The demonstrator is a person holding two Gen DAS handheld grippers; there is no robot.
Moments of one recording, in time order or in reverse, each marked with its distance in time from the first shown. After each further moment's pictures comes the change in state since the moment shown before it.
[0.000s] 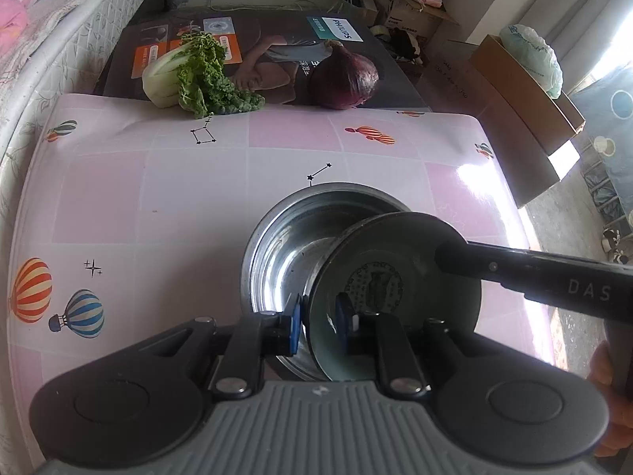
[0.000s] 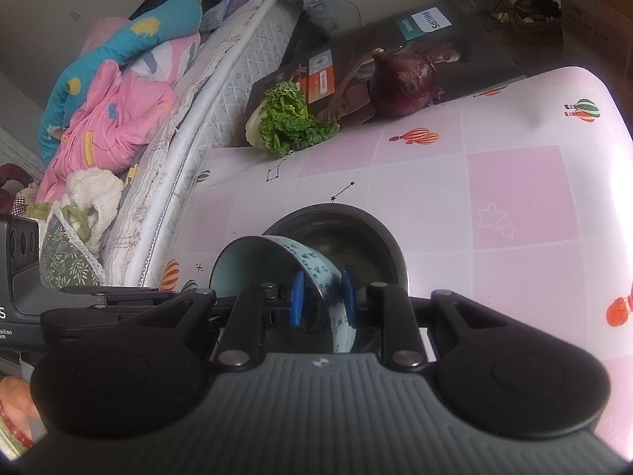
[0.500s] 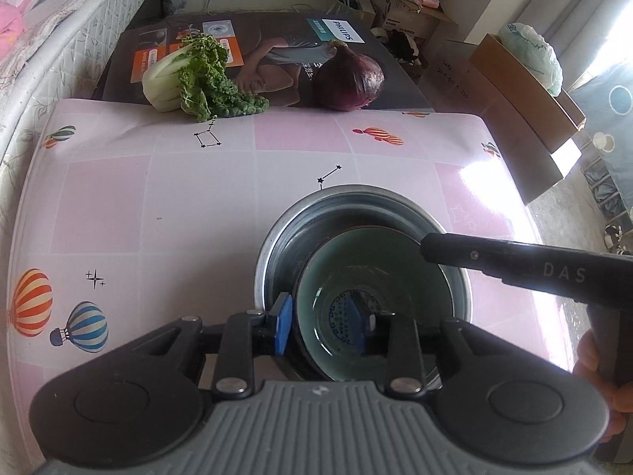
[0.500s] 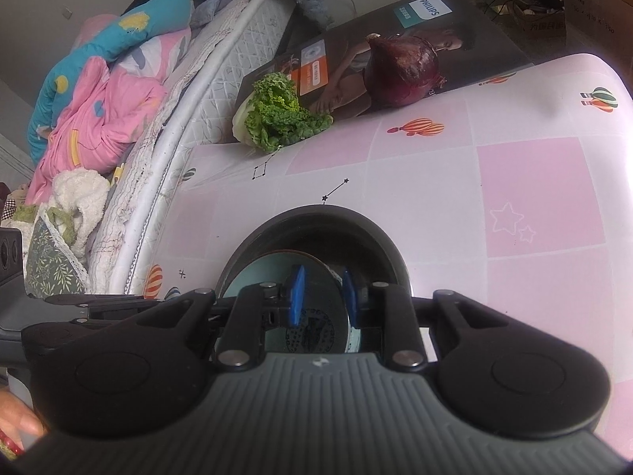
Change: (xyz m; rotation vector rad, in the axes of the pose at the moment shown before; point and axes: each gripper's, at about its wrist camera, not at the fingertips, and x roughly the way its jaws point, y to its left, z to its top) left arm 0.000 0.005 -0.003 0.034 -0.036 0.000; right arm 0.026 -0.003 0.000 -0.003 -0.019 -0.001
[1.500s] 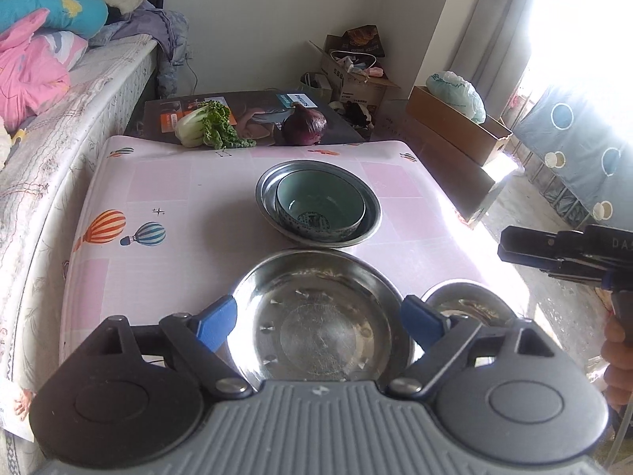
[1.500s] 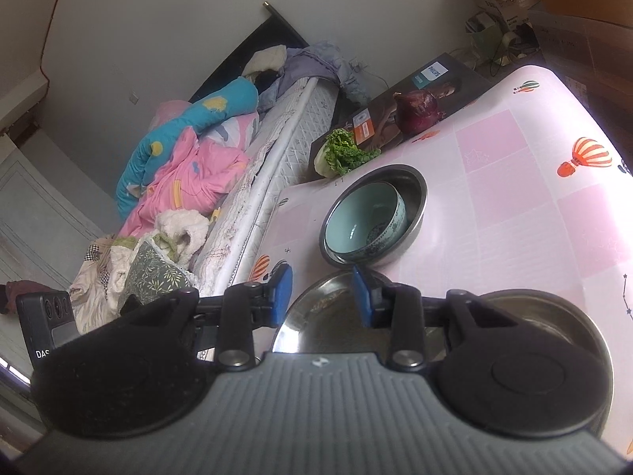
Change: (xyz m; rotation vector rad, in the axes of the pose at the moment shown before) left arm -0.157 -0.016 -0.199 0.102 -0.290 -0.040; right arm -0.215 0.016 -0.213 0.093 -0.301 0.193
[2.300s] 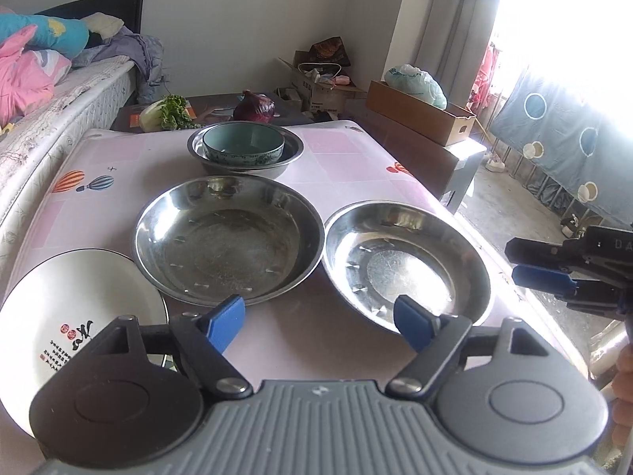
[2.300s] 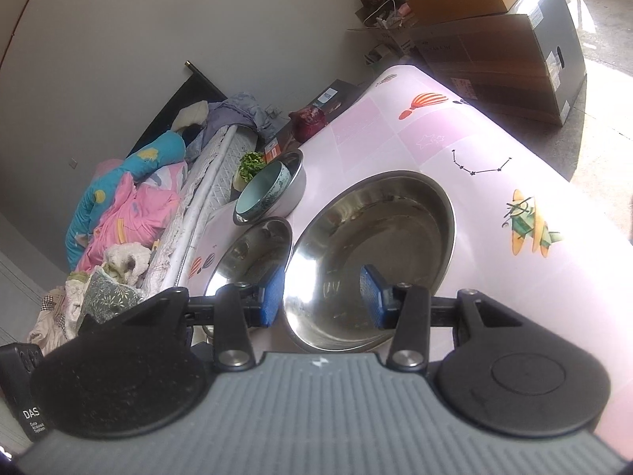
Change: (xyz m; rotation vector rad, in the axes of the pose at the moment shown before) left arm 0.006 -0.091 -0.124 0.070 -0.101 -0.029; right arm -0.112 -0.050 -0.150 0.137 -0.204 -0.233
